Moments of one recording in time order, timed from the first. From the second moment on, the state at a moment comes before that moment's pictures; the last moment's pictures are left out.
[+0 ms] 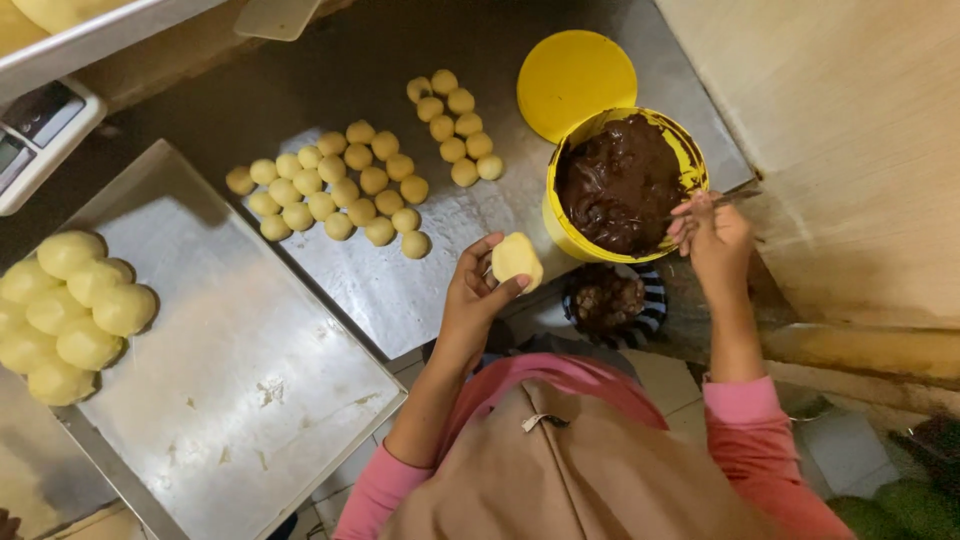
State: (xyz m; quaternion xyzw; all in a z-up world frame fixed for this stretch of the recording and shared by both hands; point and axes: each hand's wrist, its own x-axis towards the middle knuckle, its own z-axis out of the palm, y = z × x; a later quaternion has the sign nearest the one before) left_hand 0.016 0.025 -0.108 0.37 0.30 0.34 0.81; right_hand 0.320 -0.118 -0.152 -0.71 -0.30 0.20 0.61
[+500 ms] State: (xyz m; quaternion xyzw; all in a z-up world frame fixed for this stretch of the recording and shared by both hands) left_hand 0.016 0.024 -0.116 0.36 0.31 0.35 0.81; right_hand 0.336 -0.115 -0.173 -0.74 -0.09 0.19 0.64
